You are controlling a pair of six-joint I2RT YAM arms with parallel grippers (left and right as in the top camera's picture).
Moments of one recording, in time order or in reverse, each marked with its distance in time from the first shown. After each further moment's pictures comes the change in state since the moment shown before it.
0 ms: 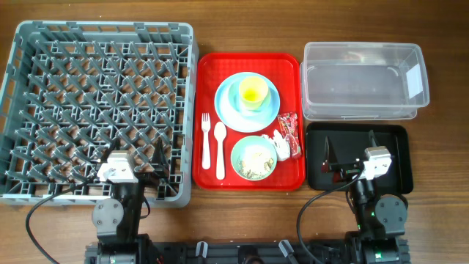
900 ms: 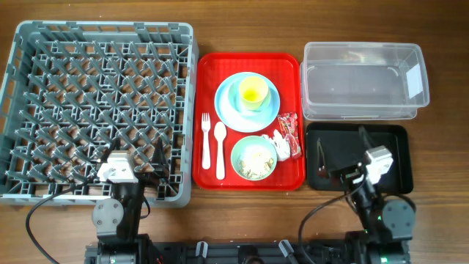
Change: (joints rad) left arm 0.000 0.000 0.000 0.000 0.001 0.000; right arm 0.000 0.033 0.118 -0.051 -0.180 0.096
